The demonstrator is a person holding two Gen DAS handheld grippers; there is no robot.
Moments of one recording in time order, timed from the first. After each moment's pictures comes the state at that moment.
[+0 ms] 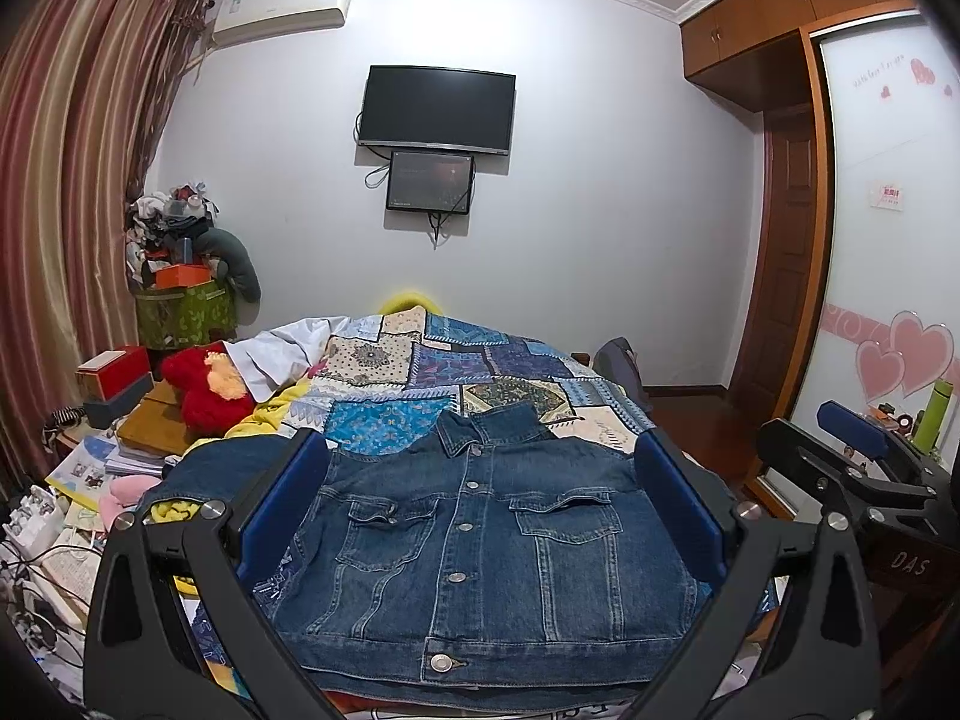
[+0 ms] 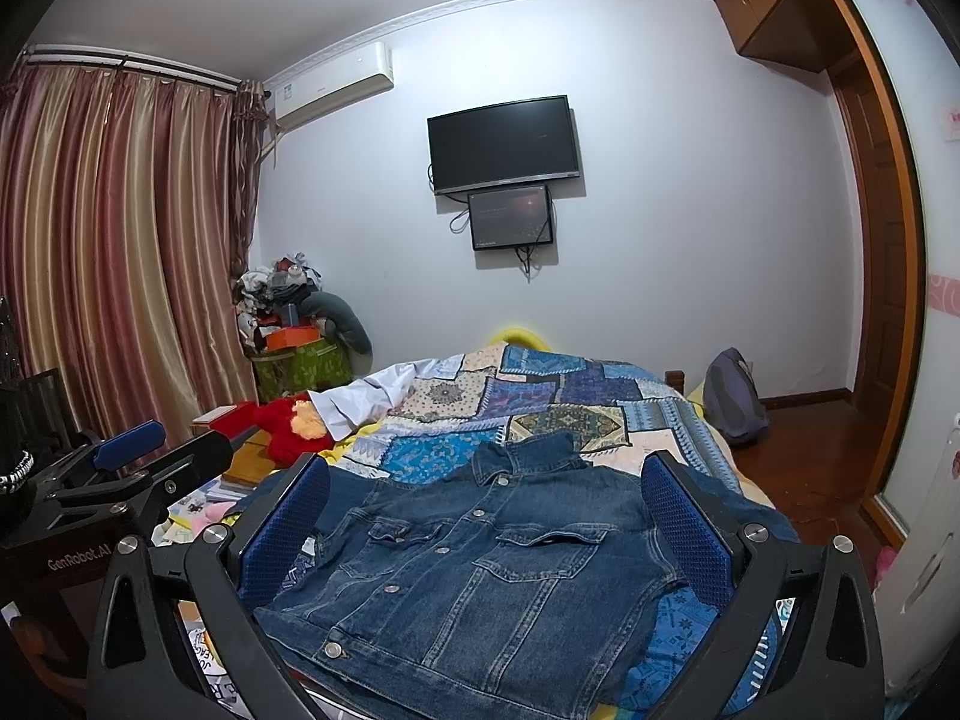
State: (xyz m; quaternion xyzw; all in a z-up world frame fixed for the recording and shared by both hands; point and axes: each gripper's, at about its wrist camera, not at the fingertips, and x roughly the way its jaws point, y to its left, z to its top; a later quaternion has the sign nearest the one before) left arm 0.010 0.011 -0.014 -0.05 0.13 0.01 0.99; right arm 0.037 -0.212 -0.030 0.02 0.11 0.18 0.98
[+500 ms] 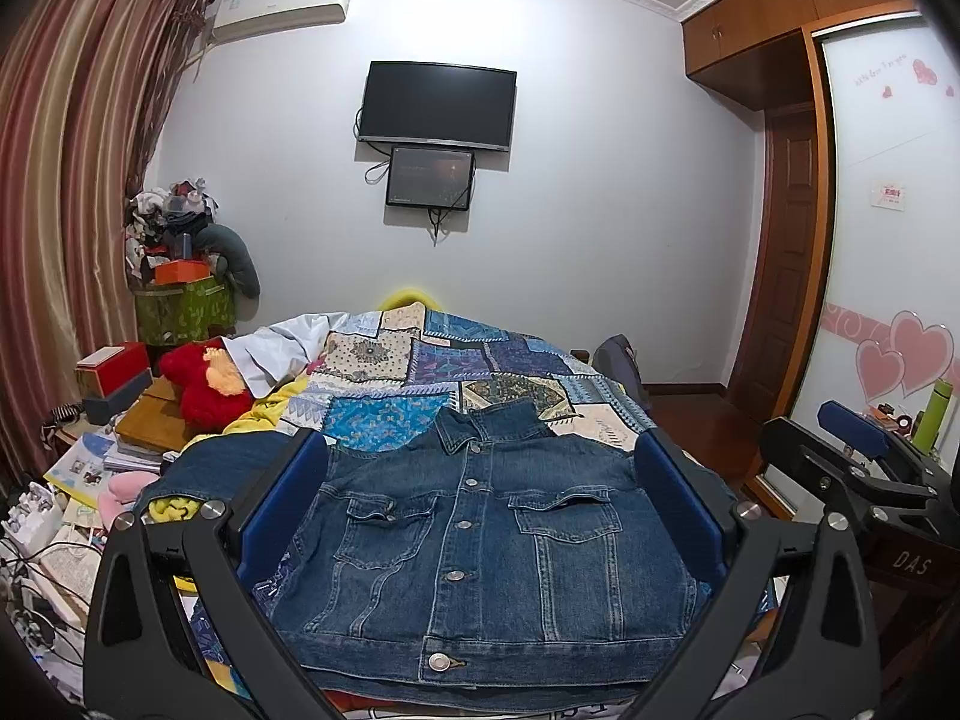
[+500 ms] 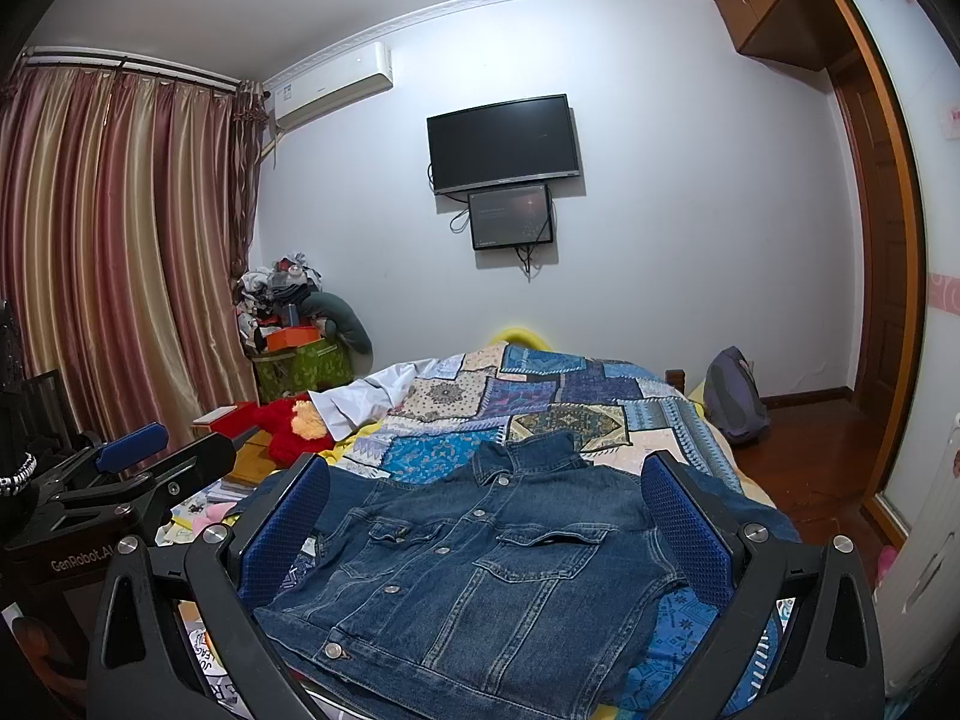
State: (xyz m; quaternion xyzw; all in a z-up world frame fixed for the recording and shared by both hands) left arm 0.010 0.010 -0.015 -0.05 0.14 0.01 0.99; right arm 0.037 -0.213 -0.029 0.02 0.11 0.18 0.98
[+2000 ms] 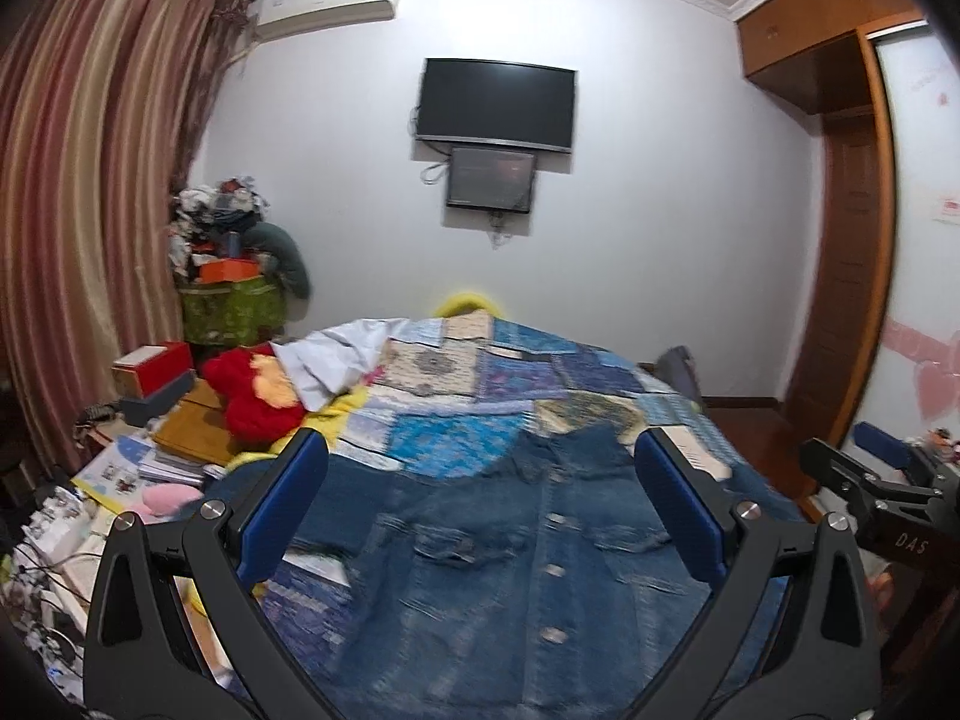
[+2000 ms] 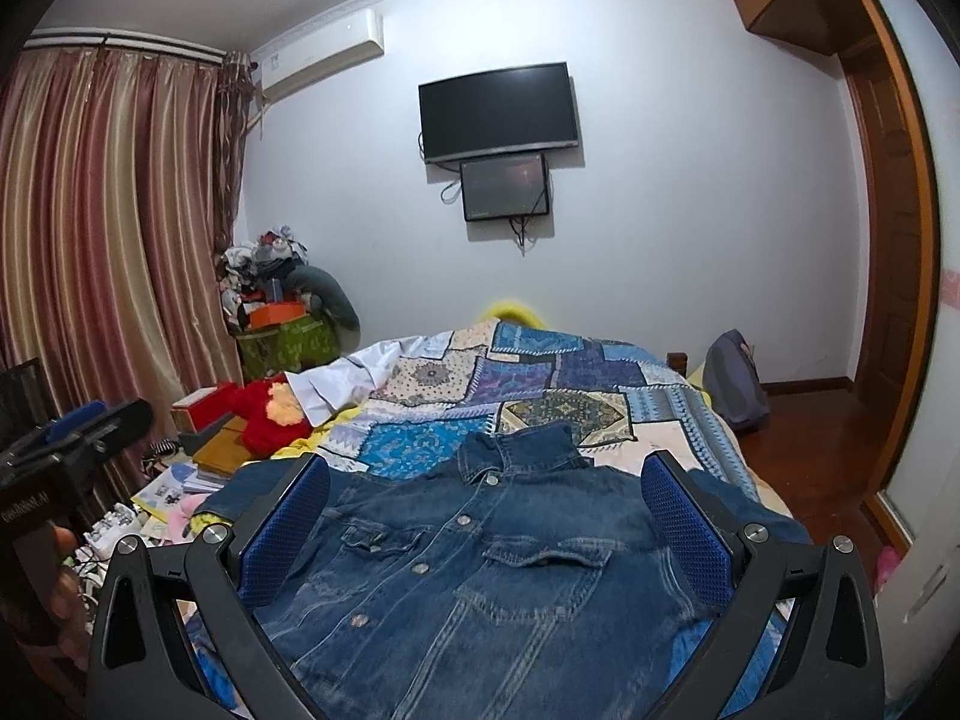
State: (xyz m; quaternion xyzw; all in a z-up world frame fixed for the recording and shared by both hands) left arm 0.078 0.079 -0.013 -0.05 0.14 0.09 0.98; right arm 0.135 -0.179 -0.040 0.00 0.15 0.17 0.97
